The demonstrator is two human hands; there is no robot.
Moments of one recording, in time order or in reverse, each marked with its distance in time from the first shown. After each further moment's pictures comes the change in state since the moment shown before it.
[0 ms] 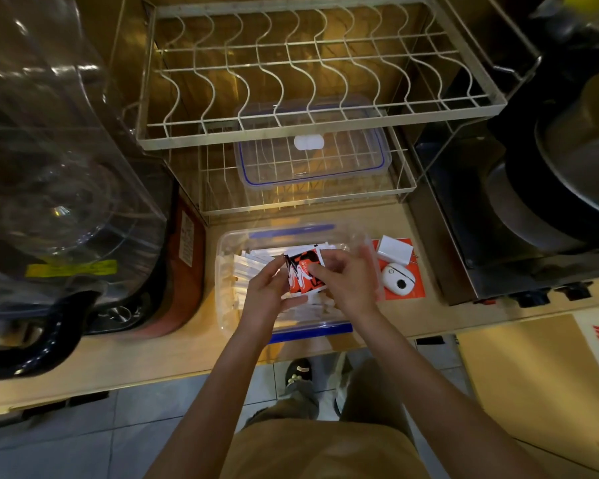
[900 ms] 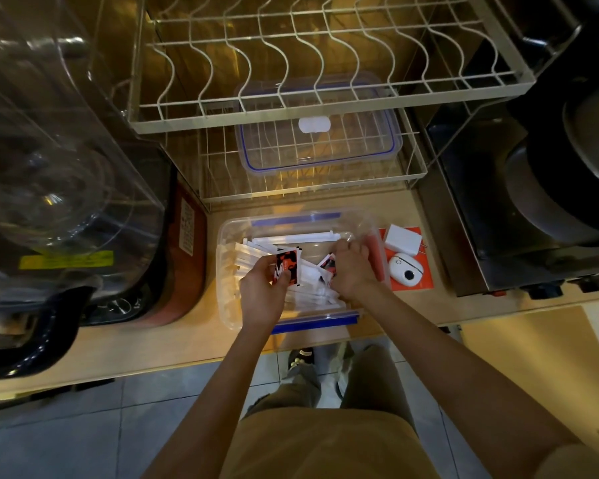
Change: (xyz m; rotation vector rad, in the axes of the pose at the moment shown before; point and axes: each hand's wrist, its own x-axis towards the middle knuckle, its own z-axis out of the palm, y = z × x) left_hand 0.011 -0.016 -0.006 0.747 0.328 0.203; right_hand 0.047 0.039 0.003 -0.886 -0.277 0.030
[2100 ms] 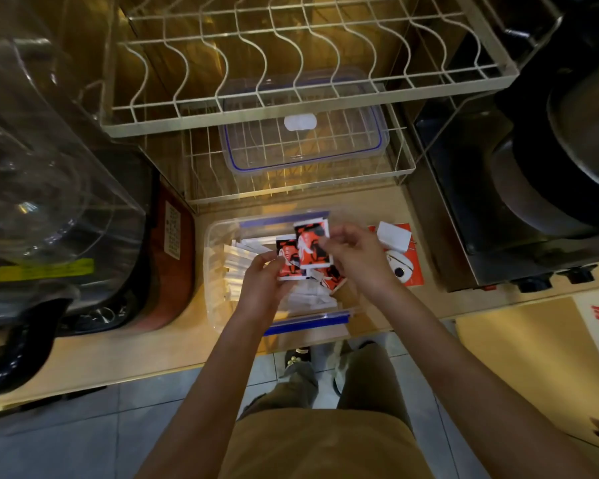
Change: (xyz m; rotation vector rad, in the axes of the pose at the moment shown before) left_hand 0.010 0.015 0.008 -0.859 -0.279 -0.471; right_hand -0.040 -0.008 -0.048 0.921 0.166 -0.116
